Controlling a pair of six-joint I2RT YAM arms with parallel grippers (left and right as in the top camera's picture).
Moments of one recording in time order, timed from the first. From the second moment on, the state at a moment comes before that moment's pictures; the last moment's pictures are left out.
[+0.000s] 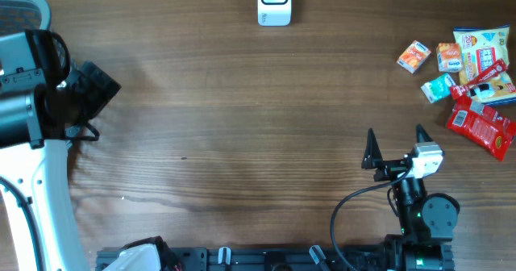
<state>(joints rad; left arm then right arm) 0.22 1.32 1.60 -1.37 -0.09 -0.64 -0.06 0.02 0.01 0.01 -0.14 0.02</state>
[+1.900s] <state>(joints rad) 0.22 1.32 1.60 -1.37 -0.09 -0.64 -0.07 0.02 0.01 0.00 -0.10 0.00</state>
